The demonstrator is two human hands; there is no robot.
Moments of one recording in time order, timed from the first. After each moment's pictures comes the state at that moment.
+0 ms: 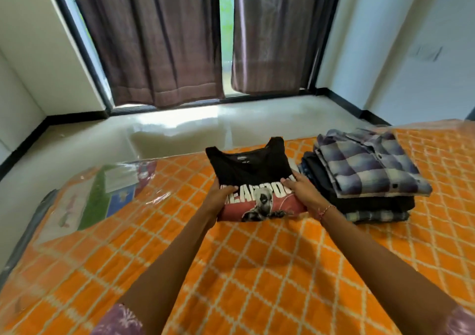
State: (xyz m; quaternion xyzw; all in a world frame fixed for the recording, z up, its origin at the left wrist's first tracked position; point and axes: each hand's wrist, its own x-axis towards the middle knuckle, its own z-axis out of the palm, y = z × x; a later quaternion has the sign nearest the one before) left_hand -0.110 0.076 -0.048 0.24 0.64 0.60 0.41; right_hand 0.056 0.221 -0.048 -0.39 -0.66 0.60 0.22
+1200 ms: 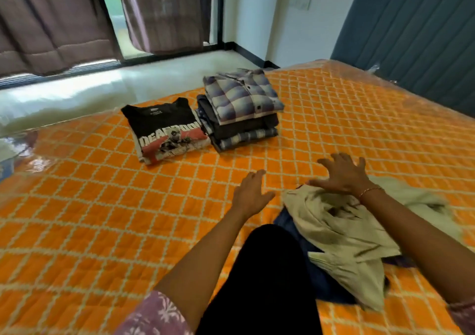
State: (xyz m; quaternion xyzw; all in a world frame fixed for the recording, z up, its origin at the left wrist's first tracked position) left_hand 0.210 0.063 -0.072 0.64 0.66 0.21 0.33; right_hand 0.435 0.148 -0.013 -0.61 -0.78 0.06 -0.15
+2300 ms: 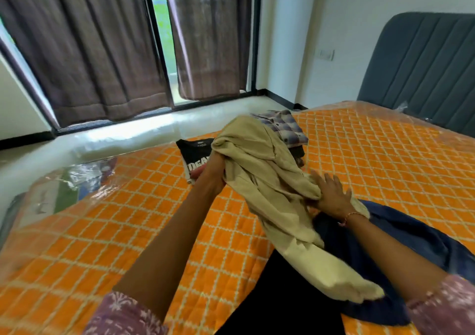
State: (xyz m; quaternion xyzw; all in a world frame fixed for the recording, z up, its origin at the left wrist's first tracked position) left_hand 0.112 0.007 0.067 0.26 0.49 0.67 0.49; right_hand 0.379 0.100 -0.016 -0.57 -0.81 0.15 0.07
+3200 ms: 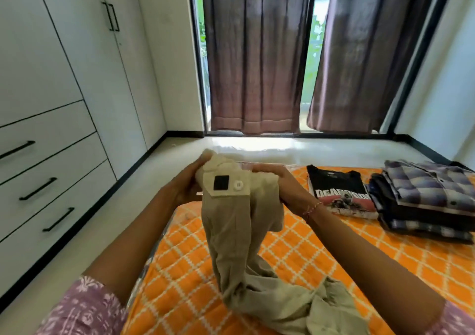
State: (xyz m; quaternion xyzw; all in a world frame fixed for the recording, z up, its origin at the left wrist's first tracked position) left_hand -0.139 -0.284 0.109 0.16 0.64 0.64 0.39; right_hand 0.025 -0.114 0.106 -0.01 -0.76 0.61 0.22
